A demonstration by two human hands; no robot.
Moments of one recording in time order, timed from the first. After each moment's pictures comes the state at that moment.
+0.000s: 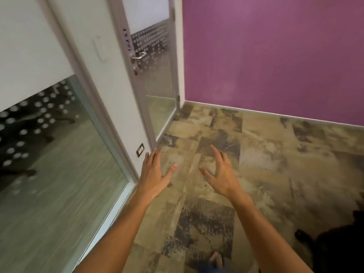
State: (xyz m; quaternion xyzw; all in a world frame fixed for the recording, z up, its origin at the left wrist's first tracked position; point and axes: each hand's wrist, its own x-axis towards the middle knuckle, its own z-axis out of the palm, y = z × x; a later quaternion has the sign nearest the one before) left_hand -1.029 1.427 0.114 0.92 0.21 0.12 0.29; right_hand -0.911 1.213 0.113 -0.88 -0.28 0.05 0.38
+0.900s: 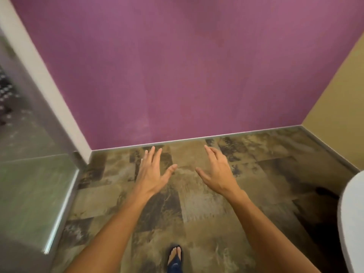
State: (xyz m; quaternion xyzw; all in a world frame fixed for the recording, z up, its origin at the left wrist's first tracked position) left_hand -0.295 1.333 0.107 0.95 -0.04 0.08 0.30; right_hand -0.297 1.087 0.119 -0.95 -0.10 -0.11 0.27
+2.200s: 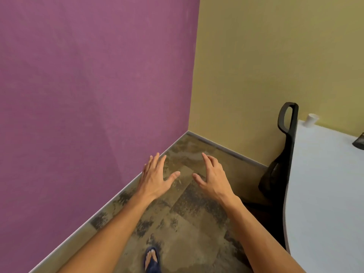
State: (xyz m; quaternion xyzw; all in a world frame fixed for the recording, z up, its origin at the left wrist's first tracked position) left_hand 0.353 0.629 0.104 0.87 -0.42 -0.06 0.26; right_hand 0.185 0.474 0.121 -0.92 0.29 -0.17 0.21
